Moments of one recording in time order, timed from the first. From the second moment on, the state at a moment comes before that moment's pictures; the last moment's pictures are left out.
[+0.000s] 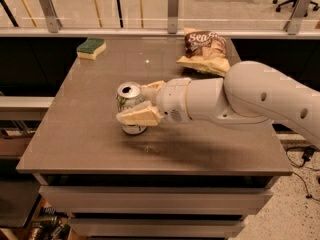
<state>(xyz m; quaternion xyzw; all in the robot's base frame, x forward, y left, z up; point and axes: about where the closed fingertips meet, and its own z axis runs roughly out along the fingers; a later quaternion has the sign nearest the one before) 0.510 0.060 0.880 -0.49 0.66 0.30 0.49</state>
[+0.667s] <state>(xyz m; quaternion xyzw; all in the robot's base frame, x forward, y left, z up) 0.507 0.064 0.883 -0.49 0.66 0.30 0.49</state>
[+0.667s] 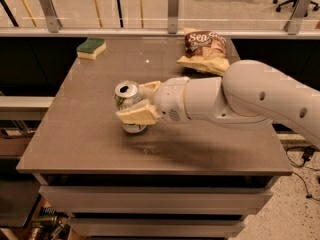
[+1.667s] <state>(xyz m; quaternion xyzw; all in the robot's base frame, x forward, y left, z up) 0.543 0.079 0.929 -0.50 0.66 0.27 0.49</state>
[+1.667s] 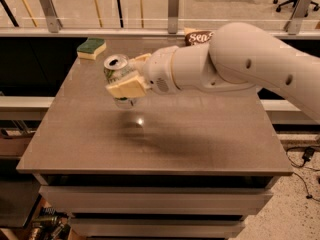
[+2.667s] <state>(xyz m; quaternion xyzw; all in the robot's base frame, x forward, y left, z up) 0.622 0.110 0.982 -0.46 0.67 0.26 0.52</state>
